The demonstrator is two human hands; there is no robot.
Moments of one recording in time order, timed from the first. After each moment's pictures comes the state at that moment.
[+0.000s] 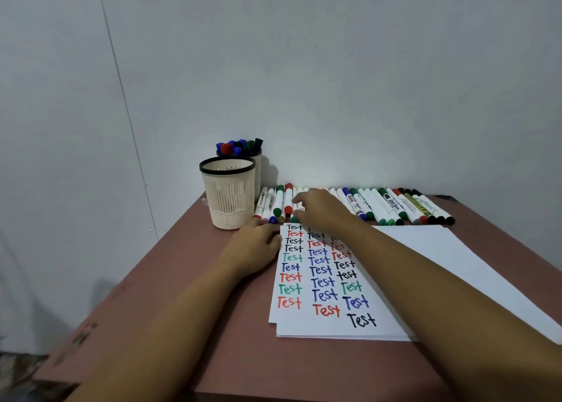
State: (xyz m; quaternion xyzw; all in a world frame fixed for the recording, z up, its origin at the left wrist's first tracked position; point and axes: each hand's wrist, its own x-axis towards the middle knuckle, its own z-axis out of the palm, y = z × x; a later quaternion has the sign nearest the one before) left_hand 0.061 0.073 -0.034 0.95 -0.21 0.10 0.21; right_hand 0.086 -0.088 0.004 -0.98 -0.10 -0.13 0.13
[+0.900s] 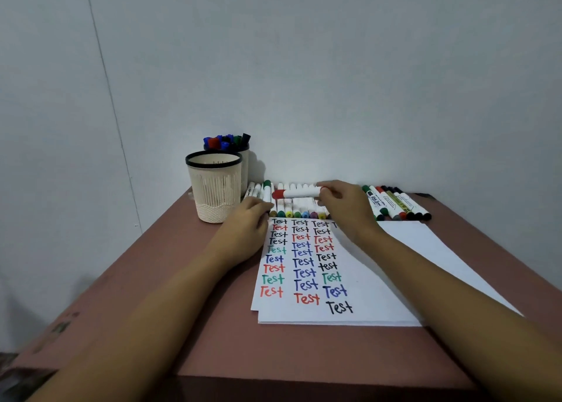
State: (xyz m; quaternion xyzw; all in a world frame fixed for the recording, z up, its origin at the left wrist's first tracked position) left_hand 0.053 0.066 -0.025 0.90 -0.26 0.23 0.27; right_hand 0.025 -0.122 0.008 -0.84 0.00 -0.25 0.49
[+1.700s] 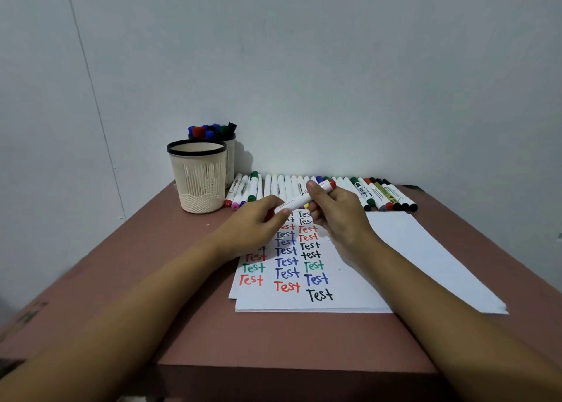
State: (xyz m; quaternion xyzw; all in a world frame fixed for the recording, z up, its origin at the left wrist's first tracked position) left_hand 0.036 0.035 -0.020 0.87 -0.32 0.11 0.35; right_hand -0.004 -0.122 -0.005 -0.68 -0.01 -0.16 0.71
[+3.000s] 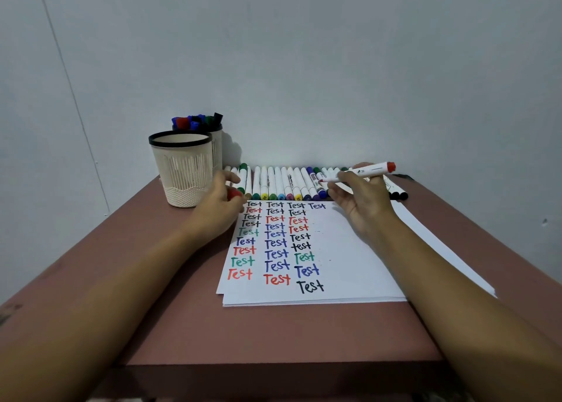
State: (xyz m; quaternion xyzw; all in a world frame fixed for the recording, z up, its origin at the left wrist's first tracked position) left_hand 0.052 0.054 -0.022 0.84 -0.19 0.09 0.51; right_hand 0.015 -0.172 -0.003 -0.51 0.08 -0.19 0.84
